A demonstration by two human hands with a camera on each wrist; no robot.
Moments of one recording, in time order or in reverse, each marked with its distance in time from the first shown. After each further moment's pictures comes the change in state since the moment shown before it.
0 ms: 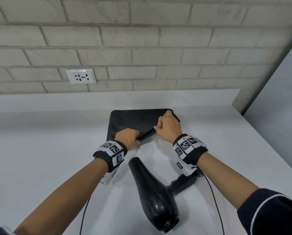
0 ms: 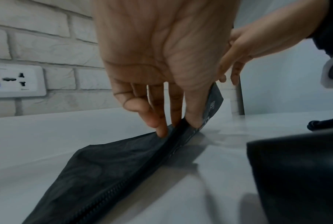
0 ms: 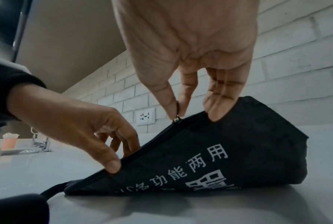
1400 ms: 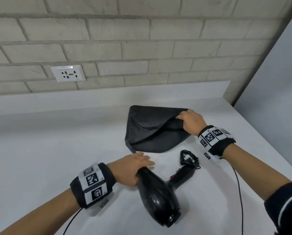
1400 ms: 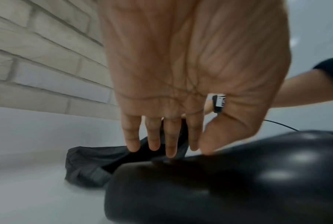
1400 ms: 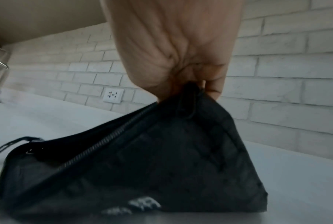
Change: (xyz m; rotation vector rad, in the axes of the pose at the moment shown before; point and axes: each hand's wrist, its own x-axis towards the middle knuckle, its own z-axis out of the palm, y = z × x) left_hand -0.084 0.018 -0.005 -0.132 -0.428 0.555; right_hand -0.006 0.079 -0.038 -0.346 -0.160 -0.023
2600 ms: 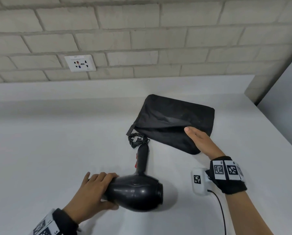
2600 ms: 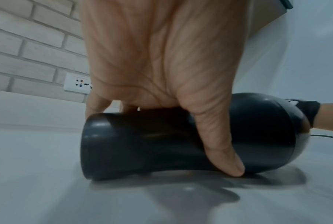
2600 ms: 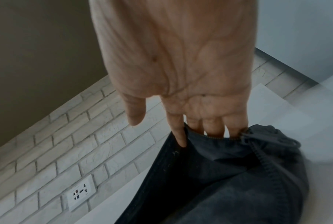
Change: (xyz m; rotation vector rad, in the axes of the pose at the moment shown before) left_hand -0.076 0.002 0.100 -0.052 0.238 -0.564; right_hand -0.060 0.011 0.048 0.976 -0.135 0.242
